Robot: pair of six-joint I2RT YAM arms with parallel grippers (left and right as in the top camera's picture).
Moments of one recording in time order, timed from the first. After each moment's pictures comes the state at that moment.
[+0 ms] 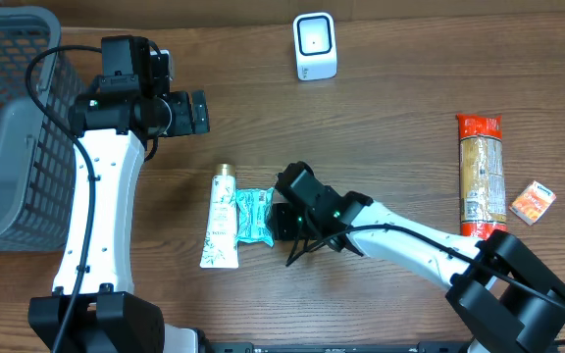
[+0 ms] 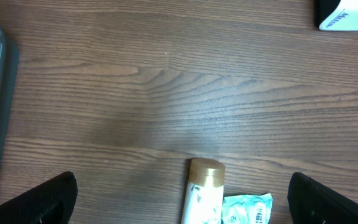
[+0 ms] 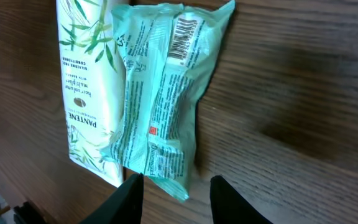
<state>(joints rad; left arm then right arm) 0.05 1.62 1.57 -1.00 0.02 -0.08 0.88 1.80 1.05 -0.25 -0.23 0.80</state>
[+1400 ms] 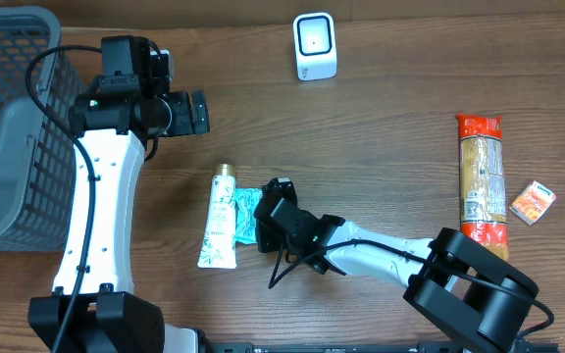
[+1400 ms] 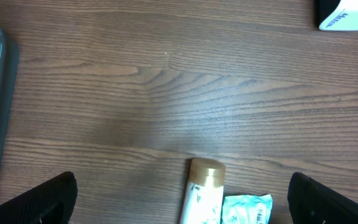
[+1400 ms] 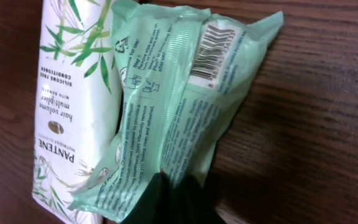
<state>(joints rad) 0.05 1.62 1.57 -1.00 0.02 -0.08 1.00 1.91 1.04 -0.04 -0.02 0.83</state>
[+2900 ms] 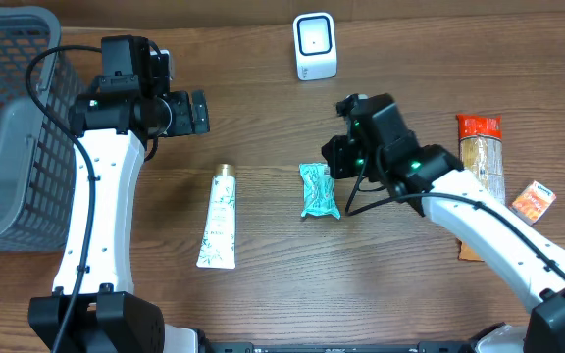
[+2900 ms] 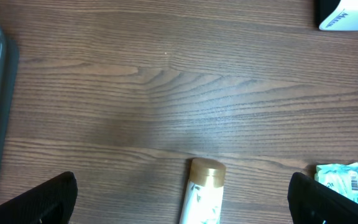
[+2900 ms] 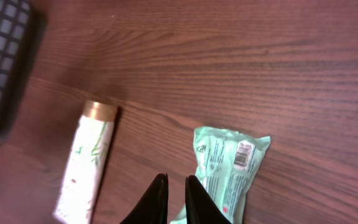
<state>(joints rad) 0.05 1.62 1.57 -1.00 0.02 -0.08 0.53 1.59 1.16 -0.41 -0.25 0.45</state>
